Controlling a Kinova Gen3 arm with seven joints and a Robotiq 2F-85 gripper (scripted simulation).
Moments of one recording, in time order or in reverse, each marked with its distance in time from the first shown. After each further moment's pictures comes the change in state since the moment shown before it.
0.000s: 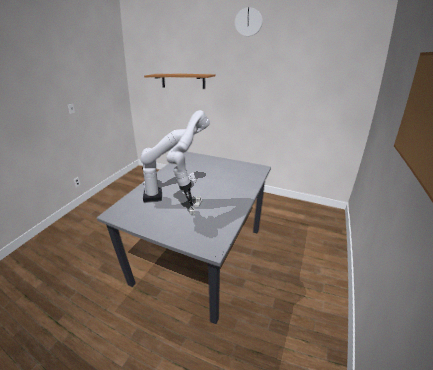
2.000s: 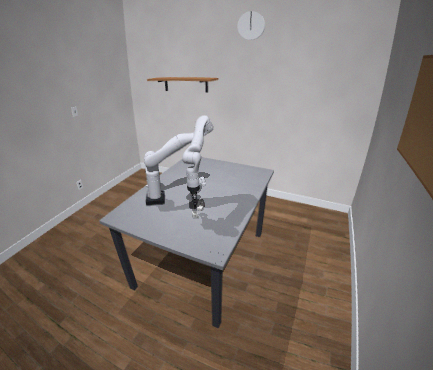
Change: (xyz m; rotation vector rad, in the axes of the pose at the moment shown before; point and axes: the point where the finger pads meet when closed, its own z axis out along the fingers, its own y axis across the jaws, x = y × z) arm 0.005 0.000 0.000 -0.012 -0.232 0.029
